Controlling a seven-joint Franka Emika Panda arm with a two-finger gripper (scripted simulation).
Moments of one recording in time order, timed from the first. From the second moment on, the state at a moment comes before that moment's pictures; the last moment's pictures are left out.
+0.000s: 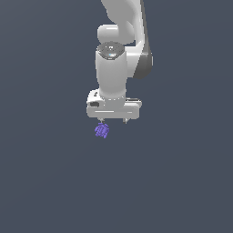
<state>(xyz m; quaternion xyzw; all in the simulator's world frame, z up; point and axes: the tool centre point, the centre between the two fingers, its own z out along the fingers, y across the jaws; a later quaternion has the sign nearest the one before) 0.003 -0.011 0.197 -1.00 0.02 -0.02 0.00</state>
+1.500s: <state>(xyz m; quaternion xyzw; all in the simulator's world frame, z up) -0.051 -0.081 0.089 -0.99 0.16 0.00 0.00</state>
